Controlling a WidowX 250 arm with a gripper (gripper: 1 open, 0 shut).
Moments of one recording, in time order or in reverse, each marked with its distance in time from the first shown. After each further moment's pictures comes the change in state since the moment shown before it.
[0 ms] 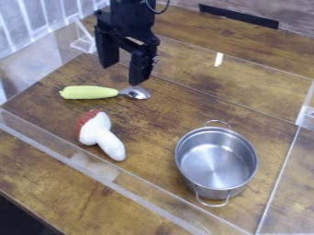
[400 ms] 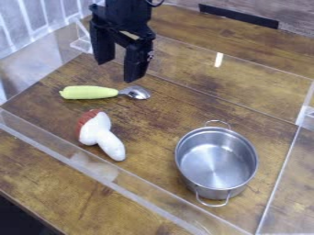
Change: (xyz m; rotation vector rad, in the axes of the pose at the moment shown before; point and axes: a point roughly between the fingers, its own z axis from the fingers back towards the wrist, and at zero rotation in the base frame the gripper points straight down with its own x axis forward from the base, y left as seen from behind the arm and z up) arm -0.012 0.004 0.020 -0.006 -0.010 -0.003
